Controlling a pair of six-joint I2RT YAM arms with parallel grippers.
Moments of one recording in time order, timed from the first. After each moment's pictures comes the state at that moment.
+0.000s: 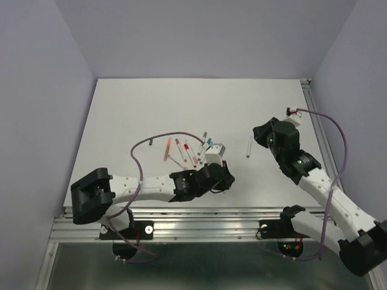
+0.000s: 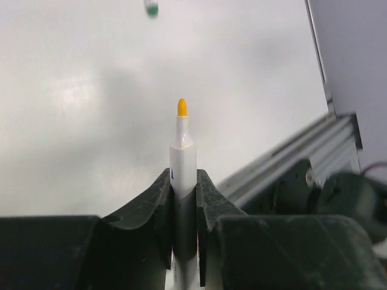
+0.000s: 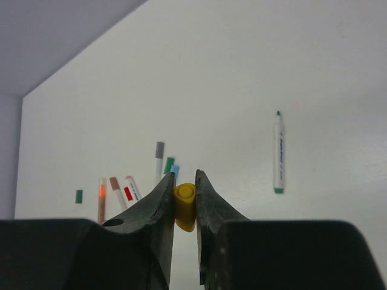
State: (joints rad) left arm -1.32 1.39 0.78 0.05 -0.36 -0.96; right arm 0.44 1.04 0.86 -0.20 0.37 0.74
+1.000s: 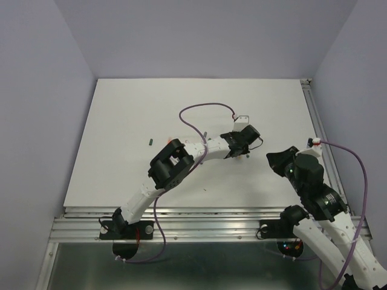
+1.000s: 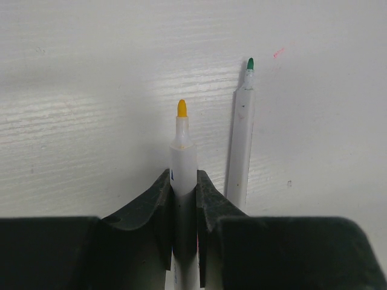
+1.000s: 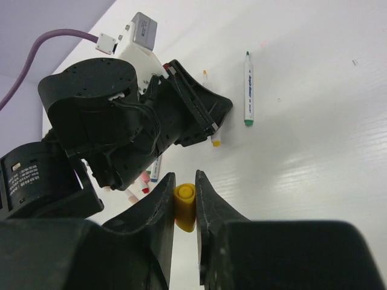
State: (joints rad) left arm -1.03 2.34 1.83 -0.35 -0.40 -0.78; right arm 0.44 0.42 0.62 -0.58 0.32 0.87
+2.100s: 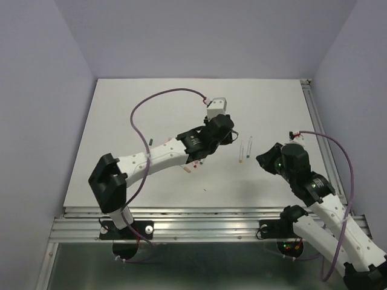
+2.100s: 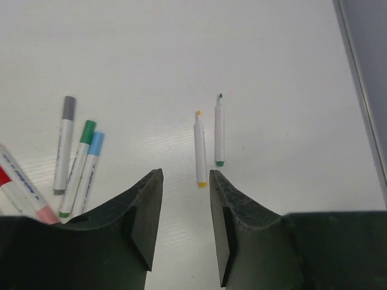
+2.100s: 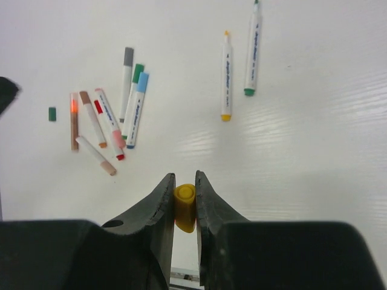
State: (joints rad) left arm -1.03 1.75 1.45 -0.30 -0.48 -0.70; right arm 0.44 0.59 0.63 -0.57 0.22 0.80
